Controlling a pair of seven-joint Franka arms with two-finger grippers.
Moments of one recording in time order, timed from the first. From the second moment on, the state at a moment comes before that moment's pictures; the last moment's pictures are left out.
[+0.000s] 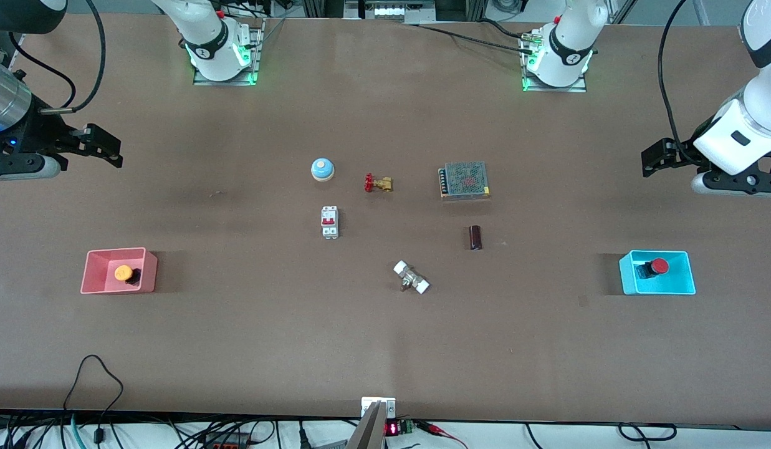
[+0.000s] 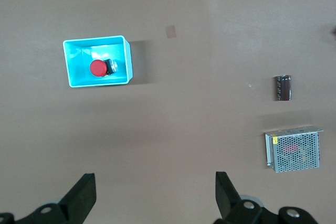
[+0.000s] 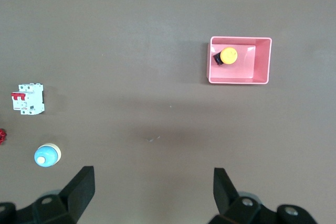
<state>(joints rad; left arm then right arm) 0.07 0.02 -0.11 -1.69 0.06 1.66 0.01 -0.05 0.02 0.11 -1.64 -0.03 1.66 -0.01</state>
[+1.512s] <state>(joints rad) 0.23 0.42 -0.10 -1.54 0.06 1.90 0.09 -0.19 0.37 0.10 -1.65 -0.04 1.95 -0.19</state>
